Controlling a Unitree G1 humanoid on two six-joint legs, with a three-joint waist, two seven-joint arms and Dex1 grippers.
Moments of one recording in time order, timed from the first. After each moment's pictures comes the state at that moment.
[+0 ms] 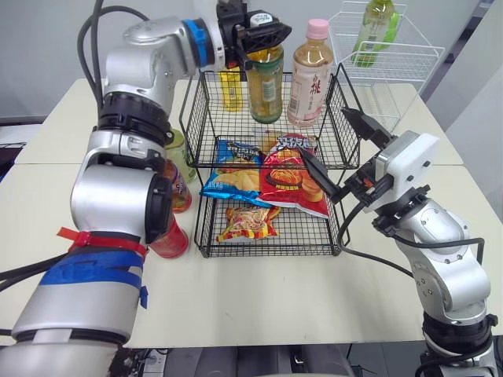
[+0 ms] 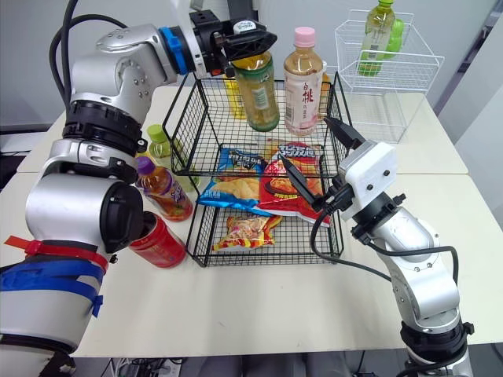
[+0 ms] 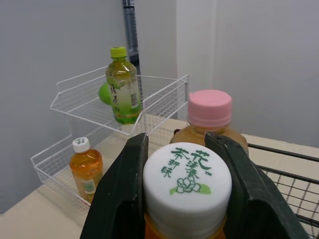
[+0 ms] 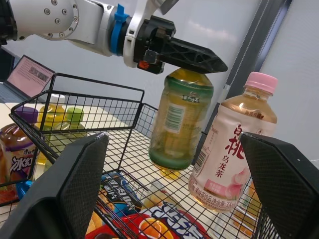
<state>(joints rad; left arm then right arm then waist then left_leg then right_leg) -1.59 0.39 0.01 1.02 -0.29 0.29 -0.99 -0.34 -0.40 0.02 -0.70 0.26 0.39 0.37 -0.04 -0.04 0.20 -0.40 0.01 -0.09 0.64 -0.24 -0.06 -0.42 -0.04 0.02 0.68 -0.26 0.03</state>
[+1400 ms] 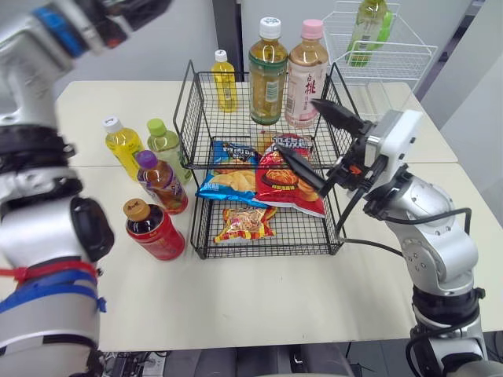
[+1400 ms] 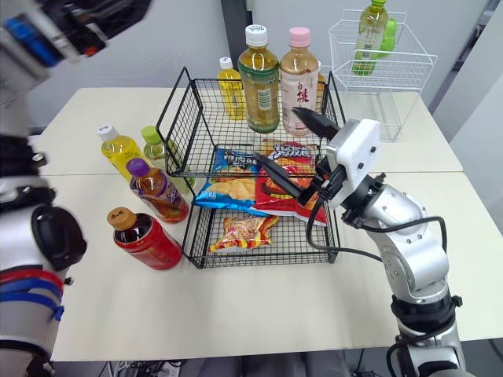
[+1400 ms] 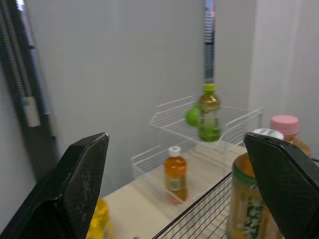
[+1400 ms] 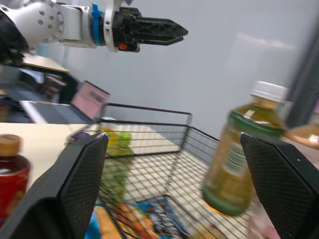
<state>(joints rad) -1.21 0.80 0.33 0.43 -0.39 0.59 -0.92 -0.54 -0.37 0.06 -0.53 0.46 0.39 0.62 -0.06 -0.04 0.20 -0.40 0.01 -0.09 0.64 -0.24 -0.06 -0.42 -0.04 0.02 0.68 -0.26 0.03</state>
